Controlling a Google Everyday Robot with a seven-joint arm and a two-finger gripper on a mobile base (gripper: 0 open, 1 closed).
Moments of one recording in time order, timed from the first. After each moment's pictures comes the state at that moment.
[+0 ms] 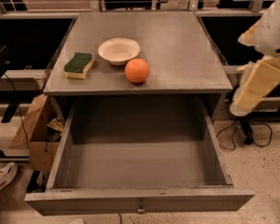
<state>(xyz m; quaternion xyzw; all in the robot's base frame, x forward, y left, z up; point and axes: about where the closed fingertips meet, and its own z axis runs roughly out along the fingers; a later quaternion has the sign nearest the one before) 0.457 -0.204 0.984 -0.58 0.79 -0.02 0.19</state>
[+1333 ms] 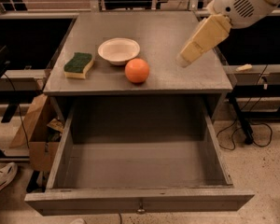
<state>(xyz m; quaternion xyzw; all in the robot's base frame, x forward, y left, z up) 0.540 -0.125 1.026 -0.50 0.80 0.07 0.34</state>
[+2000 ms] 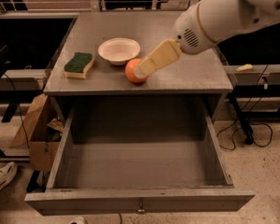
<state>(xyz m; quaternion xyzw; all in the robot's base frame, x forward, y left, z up) 0.564 -0.054 0.973 -0.44 0.80 0.15 0.38</state>
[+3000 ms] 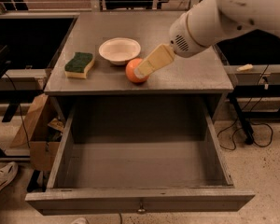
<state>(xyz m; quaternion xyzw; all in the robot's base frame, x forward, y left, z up) 0.598 -0.062 0.951 -0.41 0.82 0.09 0.38</state>
